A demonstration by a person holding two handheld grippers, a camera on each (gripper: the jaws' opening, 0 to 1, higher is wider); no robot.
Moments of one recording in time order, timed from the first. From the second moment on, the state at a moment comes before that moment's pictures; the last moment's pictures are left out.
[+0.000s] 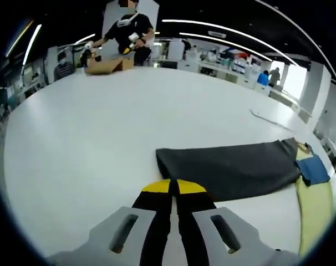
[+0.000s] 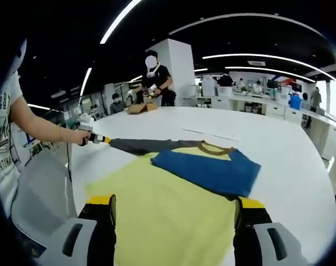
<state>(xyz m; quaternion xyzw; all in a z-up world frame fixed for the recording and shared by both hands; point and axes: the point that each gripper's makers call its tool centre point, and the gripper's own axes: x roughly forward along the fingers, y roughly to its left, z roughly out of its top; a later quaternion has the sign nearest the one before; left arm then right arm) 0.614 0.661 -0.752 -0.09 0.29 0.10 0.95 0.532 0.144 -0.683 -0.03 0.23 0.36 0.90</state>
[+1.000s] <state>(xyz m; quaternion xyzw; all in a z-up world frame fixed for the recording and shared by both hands) 0.642 0.618 -0.714 -0.08 0.26 0.03 0.96 0.522 0.137 -0.690 -0.03 0.24 0.37 0.90</state>
